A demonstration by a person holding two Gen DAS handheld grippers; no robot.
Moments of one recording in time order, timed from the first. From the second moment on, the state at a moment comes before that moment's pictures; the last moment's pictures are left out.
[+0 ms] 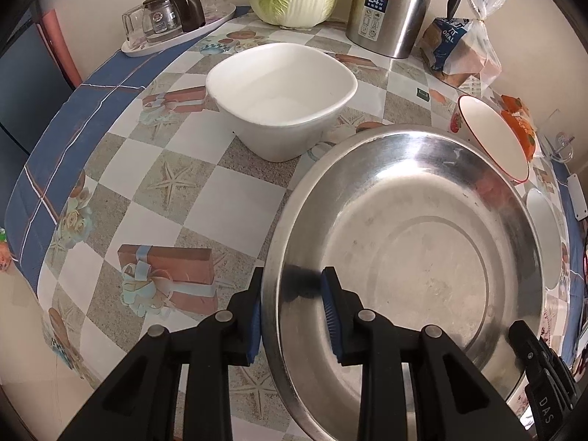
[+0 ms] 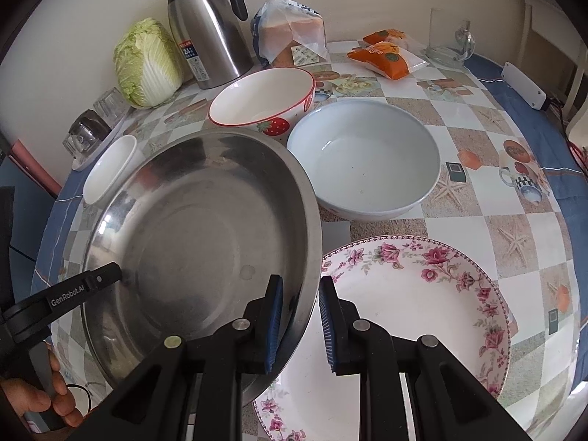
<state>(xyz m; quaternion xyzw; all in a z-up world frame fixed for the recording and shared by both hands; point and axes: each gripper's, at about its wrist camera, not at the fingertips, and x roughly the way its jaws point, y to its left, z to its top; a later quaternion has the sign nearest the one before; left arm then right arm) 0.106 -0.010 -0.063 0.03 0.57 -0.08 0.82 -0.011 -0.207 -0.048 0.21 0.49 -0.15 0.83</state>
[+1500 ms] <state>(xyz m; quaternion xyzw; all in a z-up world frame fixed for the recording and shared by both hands) 0.098 -0.010 -0.035 0.06 0.53 -0.06 0.85 -0.005 -0.197 -0.010 0.14 0.46 -0.17 0.86</state>
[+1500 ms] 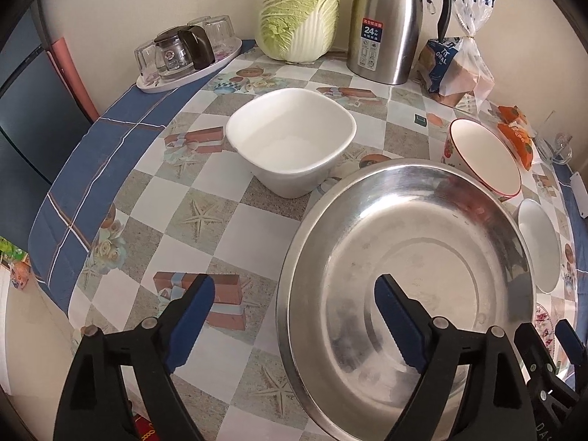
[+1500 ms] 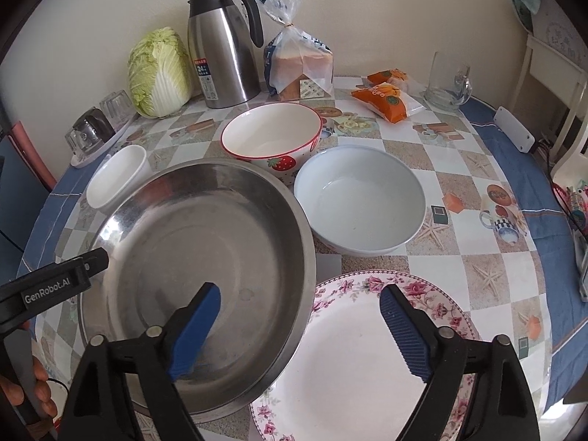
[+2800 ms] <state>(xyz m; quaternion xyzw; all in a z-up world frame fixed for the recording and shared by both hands) 0.017 -0.050 -0.005 0.11 0.39 -0.15 0.90 -0.068 -0.222 0.001 0.14 0.41 -0.21 0.88</state>
